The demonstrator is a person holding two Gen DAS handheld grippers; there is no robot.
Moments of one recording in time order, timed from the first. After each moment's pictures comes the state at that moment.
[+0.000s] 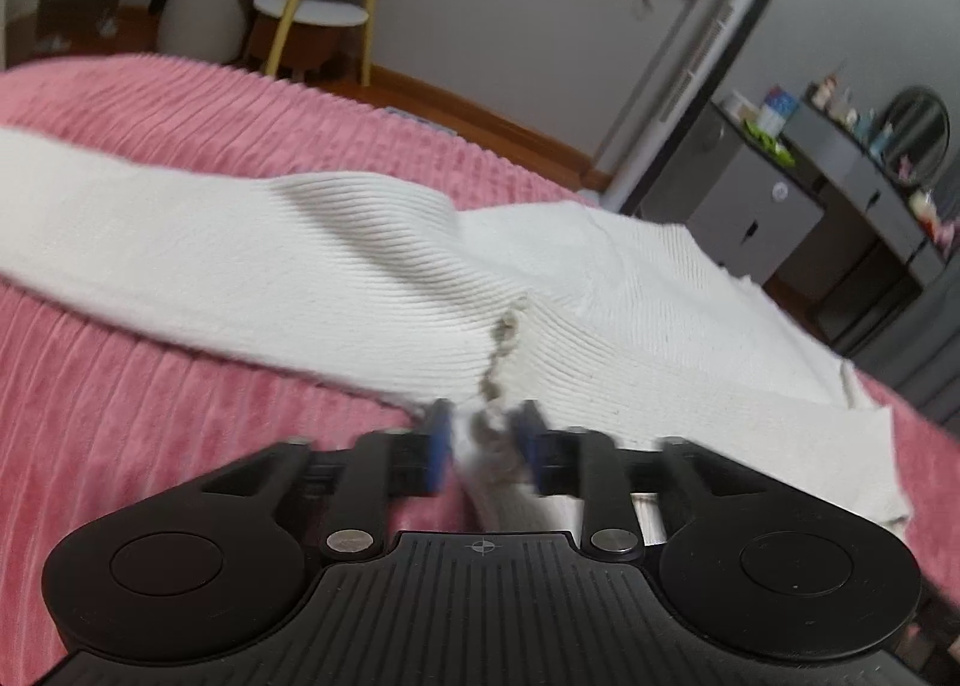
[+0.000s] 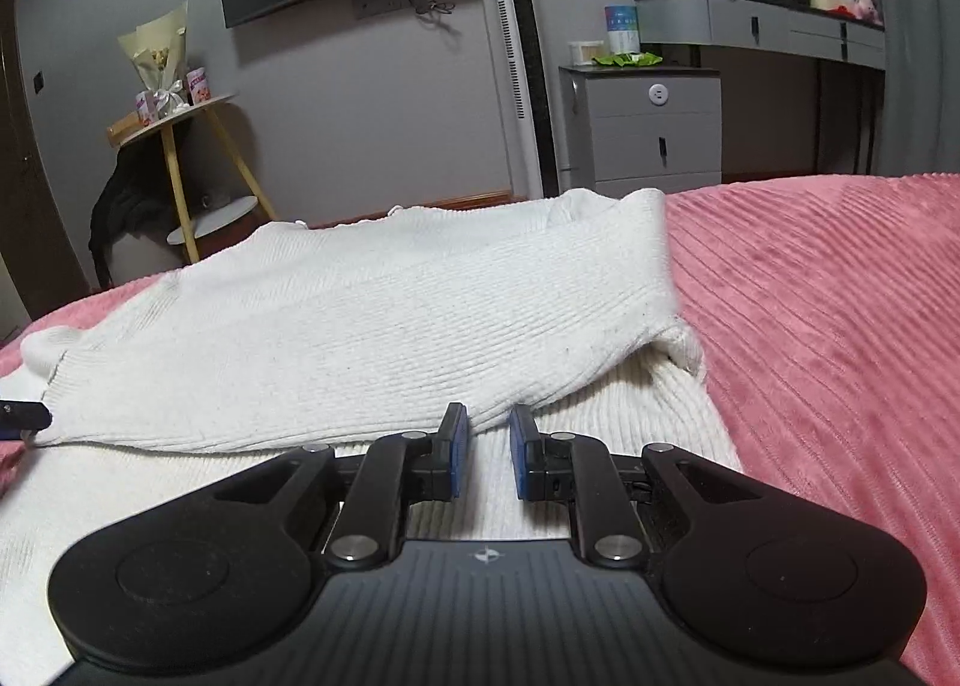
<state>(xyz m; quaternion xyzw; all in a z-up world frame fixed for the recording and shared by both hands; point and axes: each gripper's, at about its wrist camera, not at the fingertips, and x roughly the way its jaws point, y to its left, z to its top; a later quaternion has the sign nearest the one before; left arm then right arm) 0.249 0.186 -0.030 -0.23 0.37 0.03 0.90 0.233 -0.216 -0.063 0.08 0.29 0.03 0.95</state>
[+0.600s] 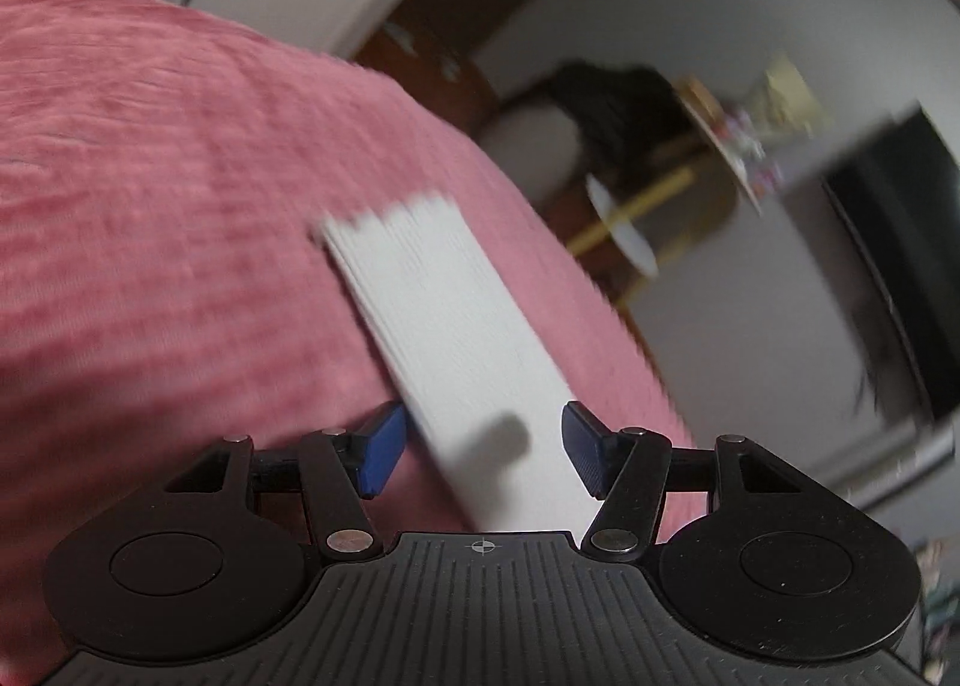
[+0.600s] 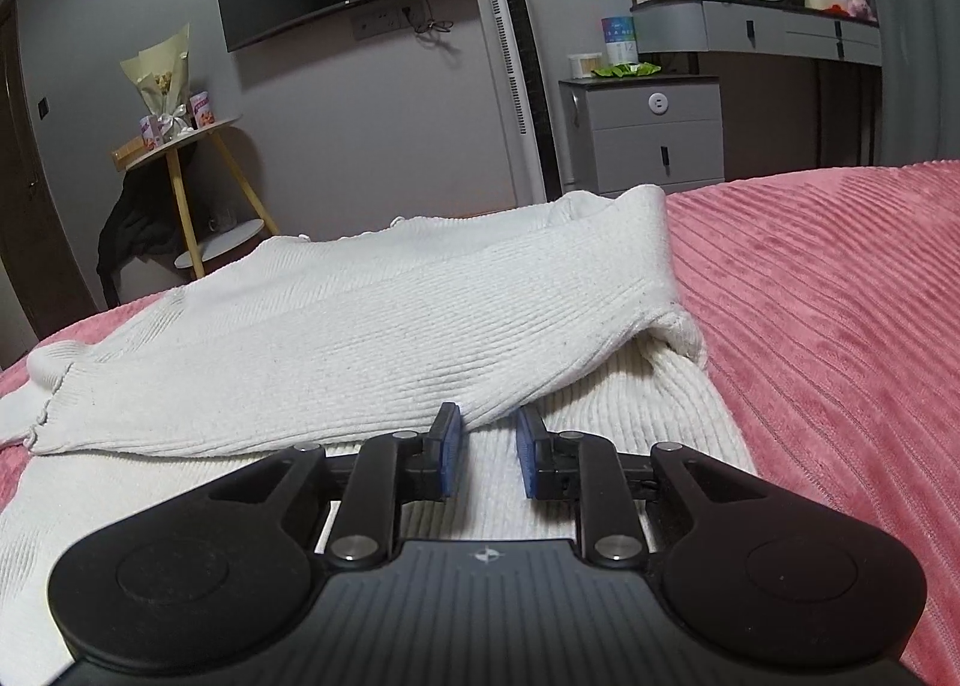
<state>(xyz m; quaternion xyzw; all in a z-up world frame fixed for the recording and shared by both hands) 0.172 0.424 -0.055 -0.49 0.16 0.30 0.81 0.228 -0.218 -0.074 0.10 0.27 0.03 0.96</state>
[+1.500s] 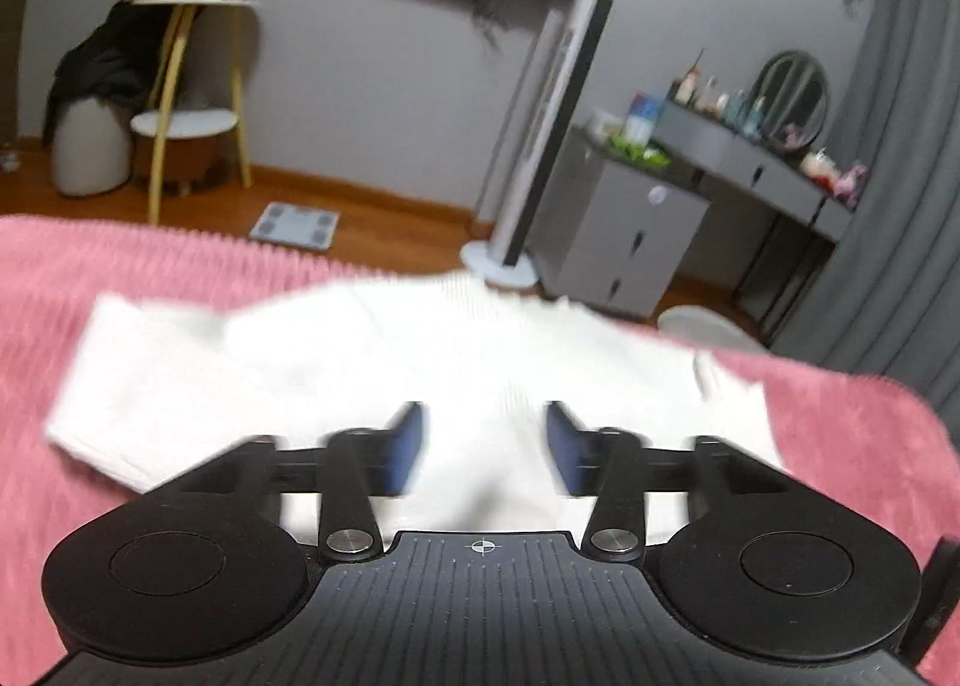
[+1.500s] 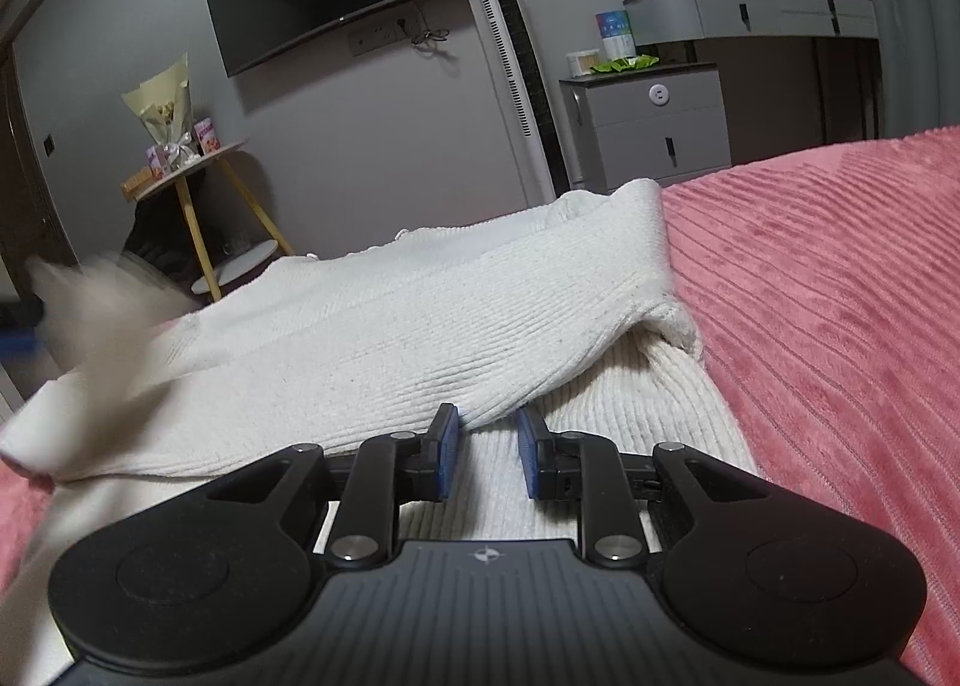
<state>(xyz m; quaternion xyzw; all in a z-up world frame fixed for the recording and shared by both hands) 0.238 0.061 0.037 -0.13 0.30 -0.05 0.94 0.228 -0.232 -0.073 0.14 0.27 0.05 0.95</state>
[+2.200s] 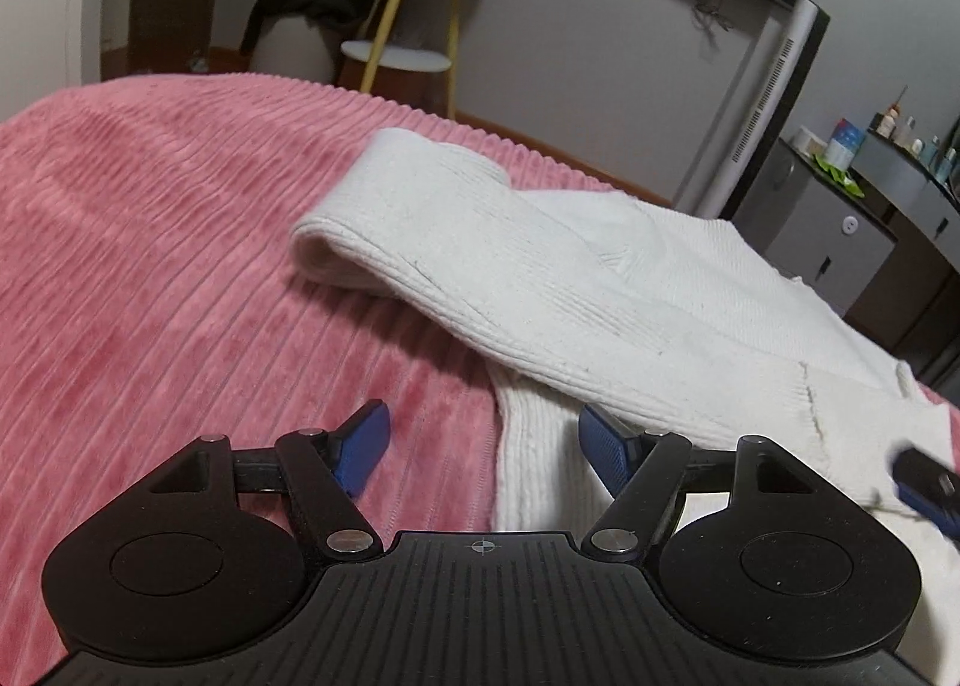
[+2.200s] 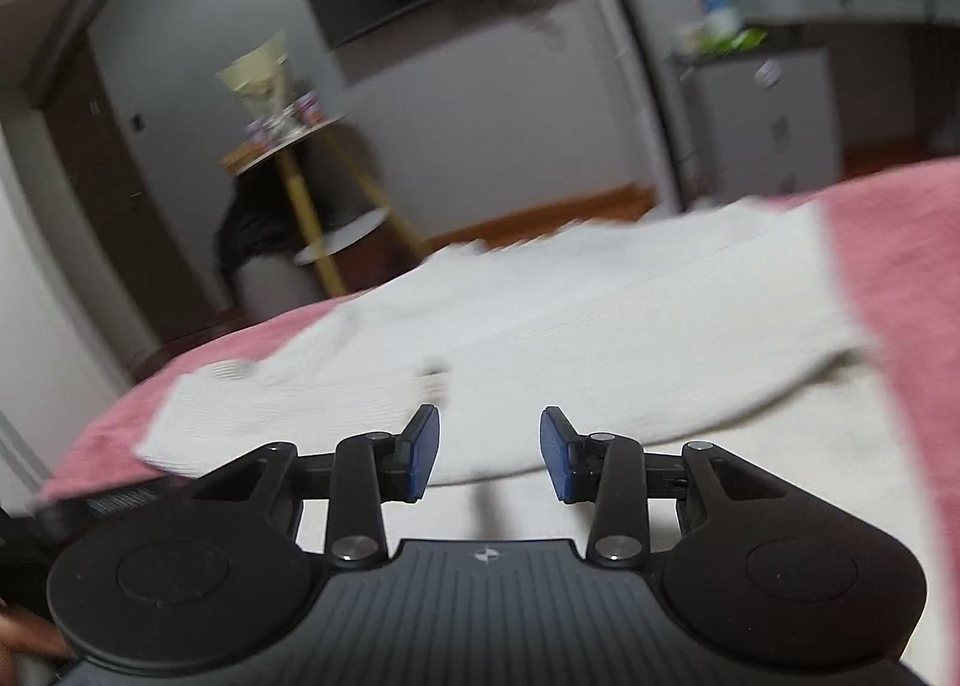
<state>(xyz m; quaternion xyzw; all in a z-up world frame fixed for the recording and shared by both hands) 0.191 0.128 -0.039 -0.19 0.33 0.13 0.91 0.232 -0.168 -0.030 0.16 0.30 0.17 0.93</state>
